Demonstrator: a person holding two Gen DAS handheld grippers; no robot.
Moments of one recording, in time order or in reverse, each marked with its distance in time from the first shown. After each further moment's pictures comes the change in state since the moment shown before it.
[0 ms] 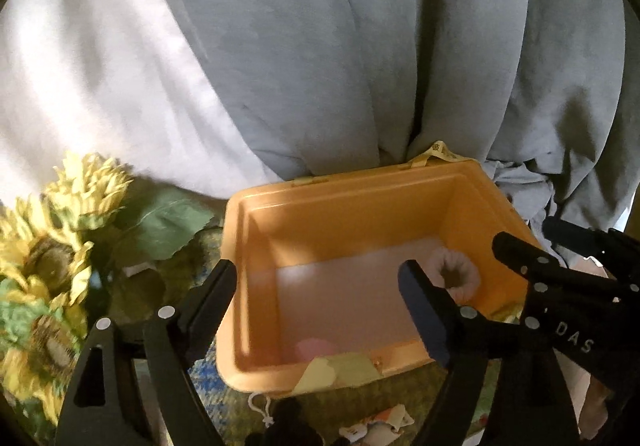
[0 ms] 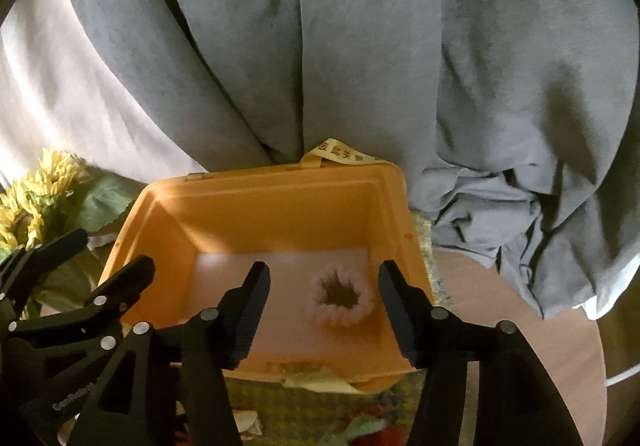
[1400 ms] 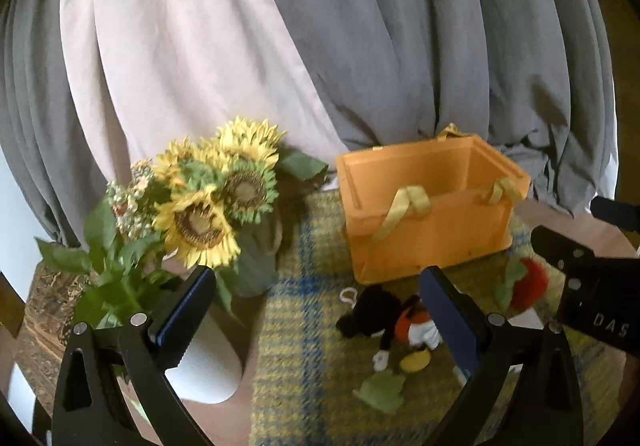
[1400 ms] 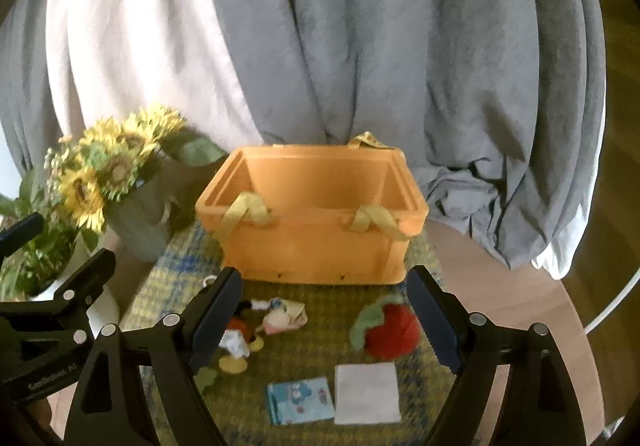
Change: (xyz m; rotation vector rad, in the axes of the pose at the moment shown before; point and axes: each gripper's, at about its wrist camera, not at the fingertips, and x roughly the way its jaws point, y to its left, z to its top) left arm -0.171 0.043 -0.155 0.013 -0.171 0.187; right arm -0.152 0.066 -0.141 -0.096 -0.164 -0.024
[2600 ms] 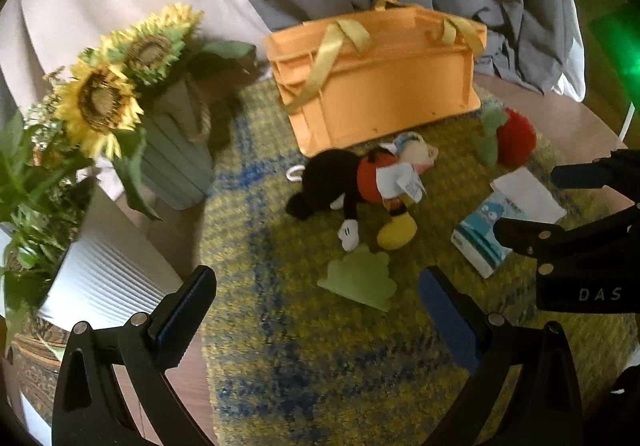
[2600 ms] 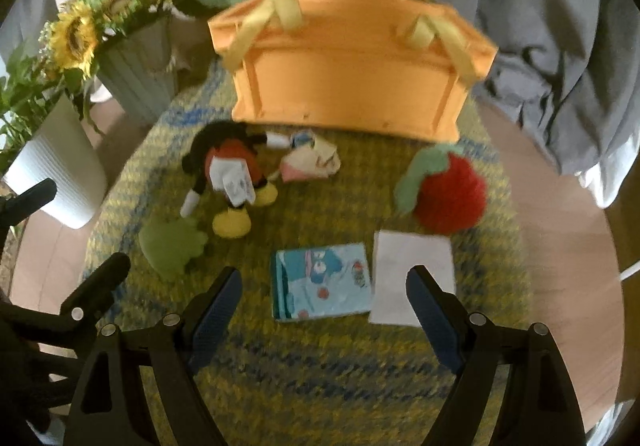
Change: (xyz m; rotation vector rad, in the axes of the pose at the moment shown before) left arm 0.054 -0.030 -0.099 0.178 0.254 -0.163; right arm 0.071 0.013 -0.095 -0.067 0.398 0.095
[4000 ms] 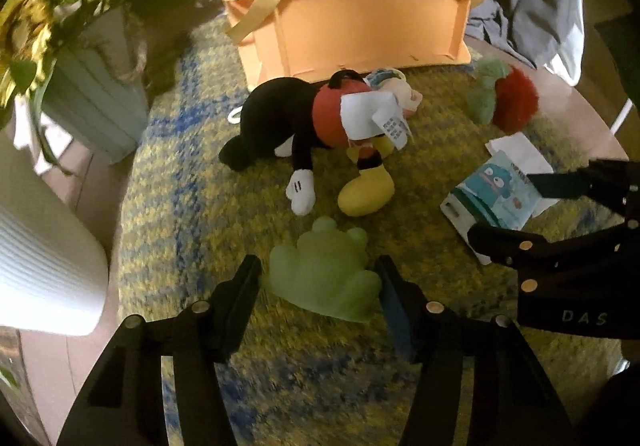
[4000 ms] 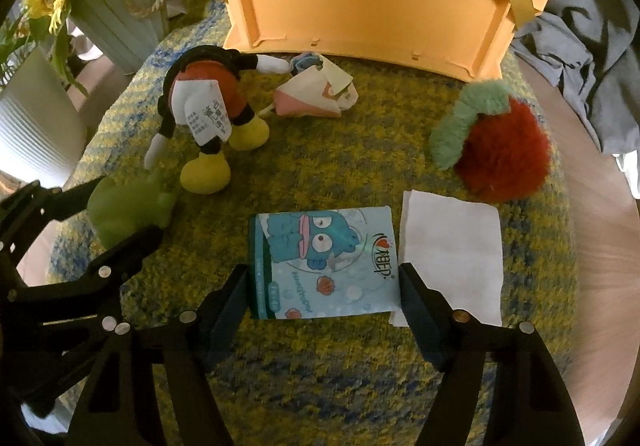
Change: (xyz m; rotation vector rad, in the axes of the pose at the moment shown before) left arm 0.061 -0.013 -0.011 -0.059 0.144 -0.149; right arm 0.058 -0.004 -0.012 -0.032 0.130 0.045
